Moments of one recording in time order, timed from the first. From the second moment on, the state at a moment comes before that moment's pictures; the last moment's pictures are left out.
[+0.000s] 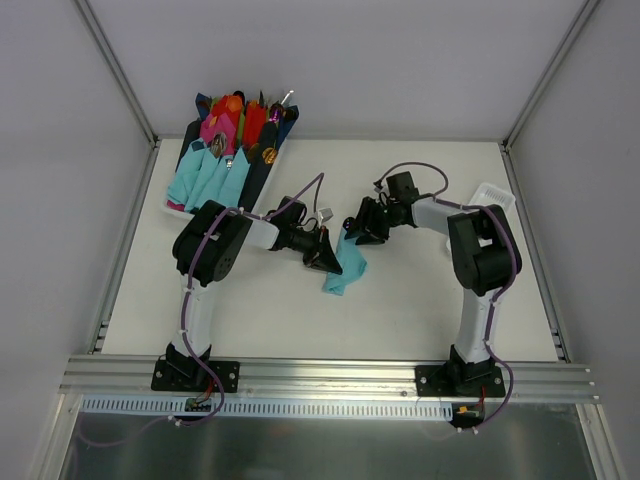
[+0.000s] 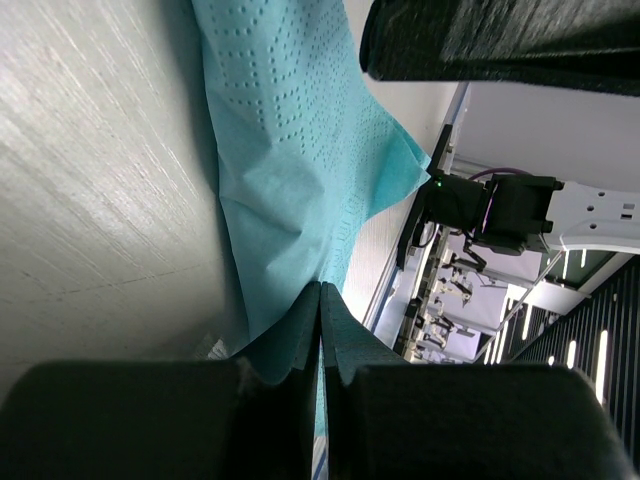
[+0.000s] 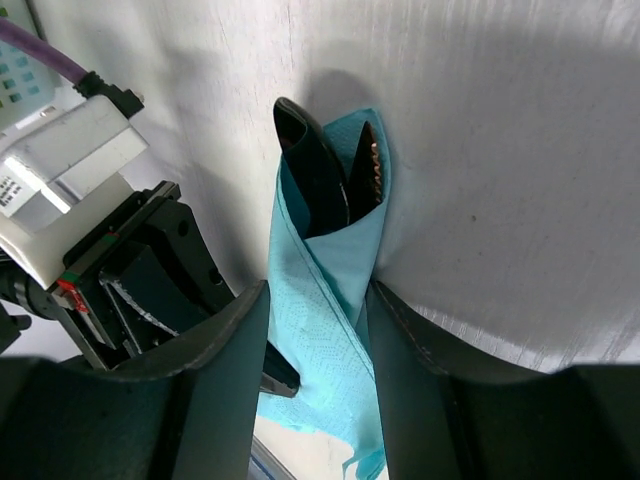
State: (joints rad) left arm -0.51 2.15 1.11 0.12 1.01 -0.67; right arm 0.34 2.01 1.23 -0.26 -0.58 0.59
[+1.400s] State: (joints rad) left arm -0.50 2.16 1.13 0.10 1.01 -0.67; right arm 0.37 2.07 1.37 -0.52 -0.51 0.56
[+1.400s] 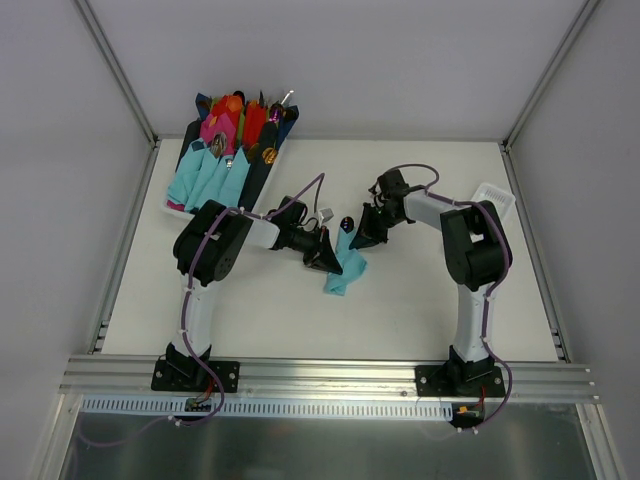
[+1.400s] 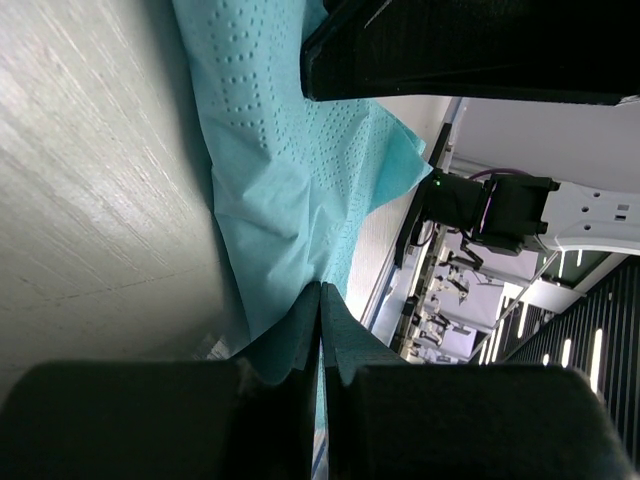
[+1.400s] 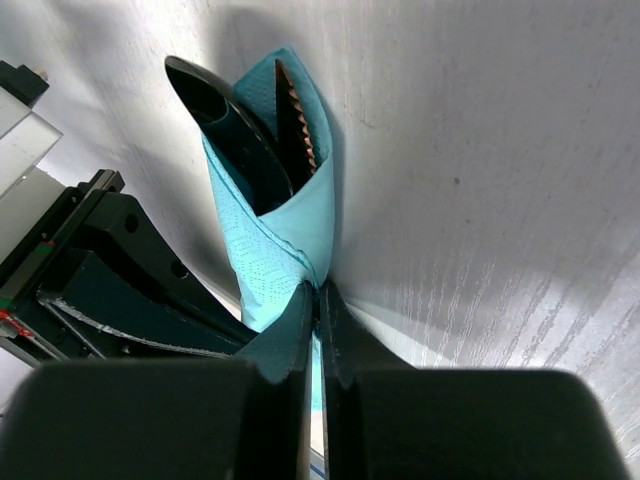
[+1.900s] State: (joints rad) left arm -0.48 2.08 1.12 0.04 1.01 -0.60; right arm 0.37 2.01 1.21 -0.29 -0.59 0.58
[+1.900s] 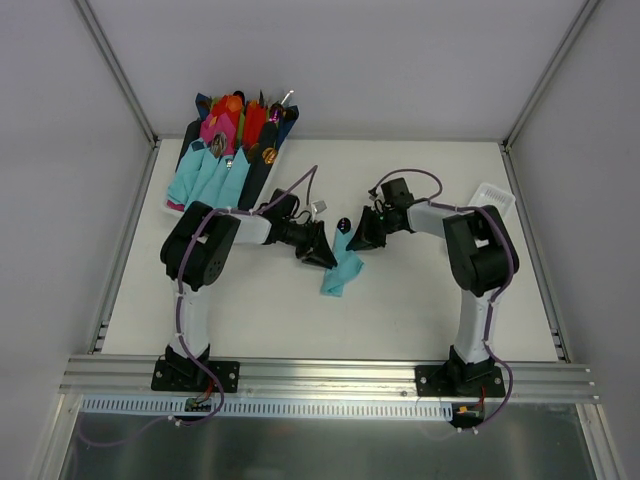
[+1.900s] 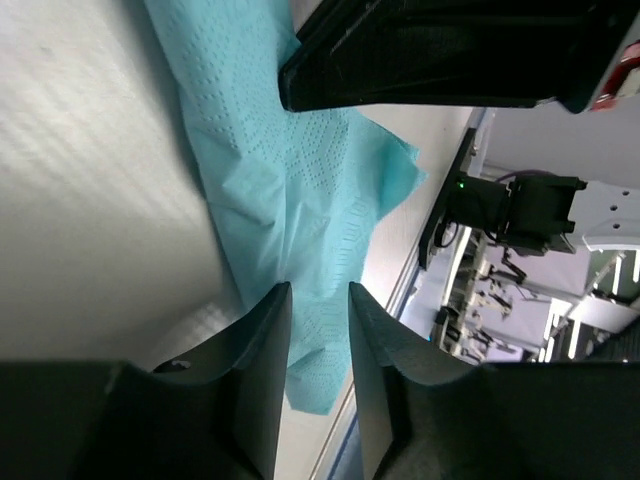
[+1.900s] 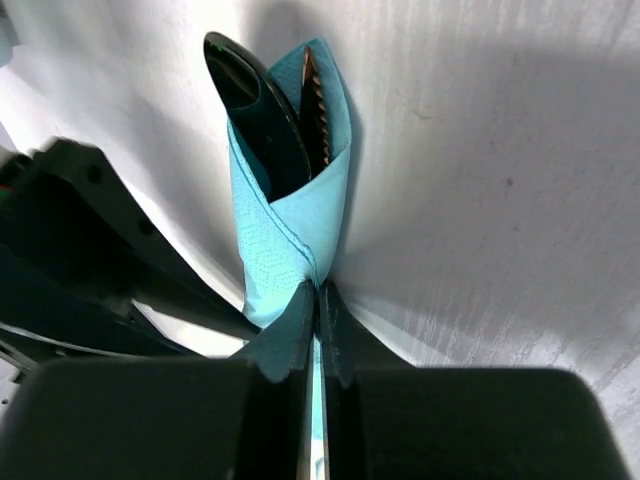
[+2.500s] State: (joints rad) left arm -0.35 2.03 1.12 -0.03 0.98 -0.49; right arm 0.38 1.92 1.04 -0.07 -0.63 0.58
